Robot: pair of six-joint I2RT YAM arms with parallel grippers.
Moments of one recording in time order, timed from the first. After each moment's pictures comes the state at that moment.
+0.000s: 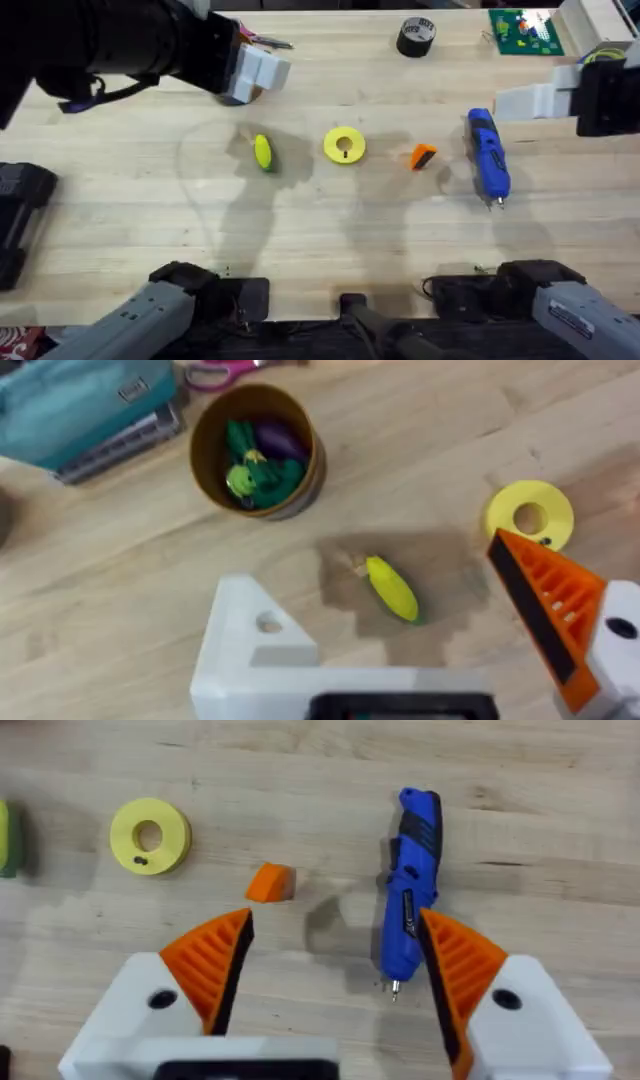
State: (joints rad) left arm -0.28 1.09 1.26 -0.94 -0.05 0.14; right arm 0.00 0.97 1.23 -1.25 -0.08 -0.01
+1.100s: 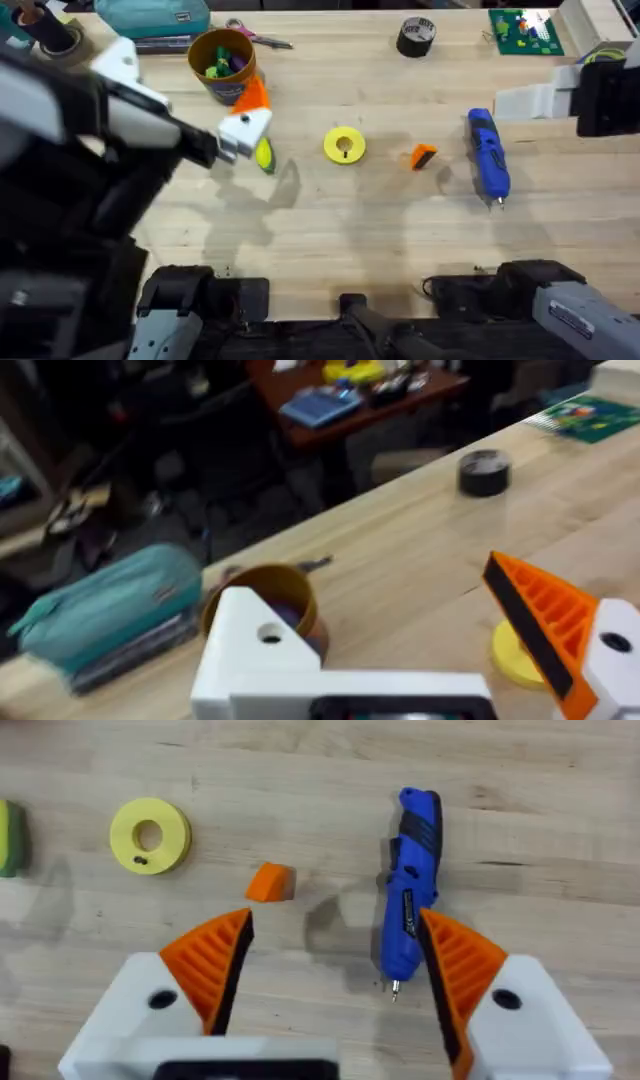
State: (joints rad) left arm 0.00 0.42 0.46 -0.15 0.36 0.27; right arm 0.00 0.97 1.23 -1.25 -0.08 -0.01
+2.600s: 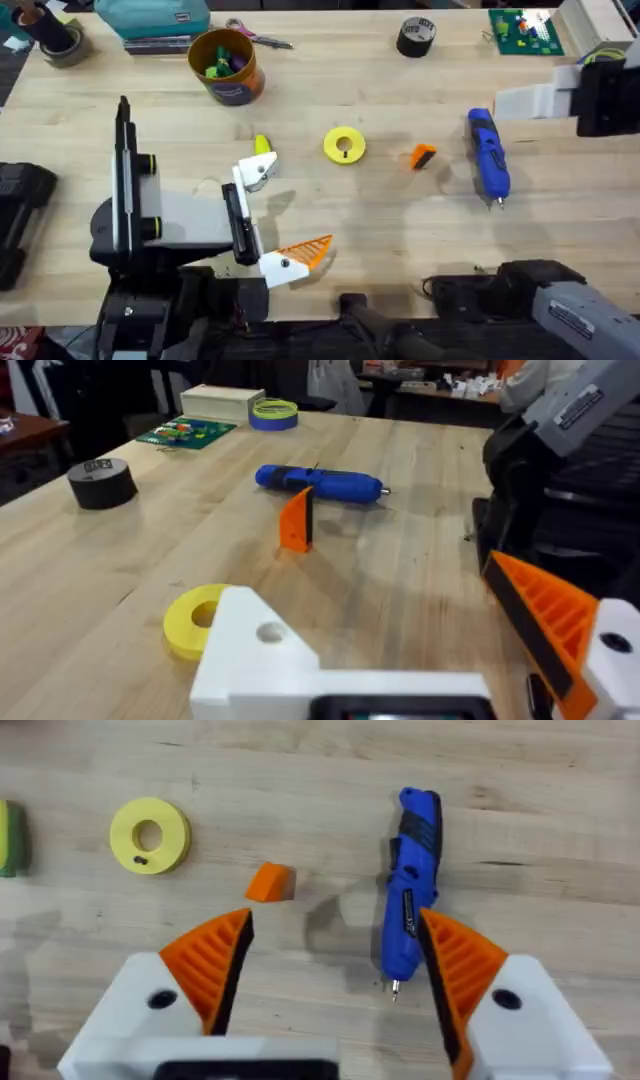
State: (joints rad) left arm 0.00 0.01 0.01 -0.15 1.27 0.11; right arm 0.00 0.97 1.23 -1.25 -0.08 -0.01
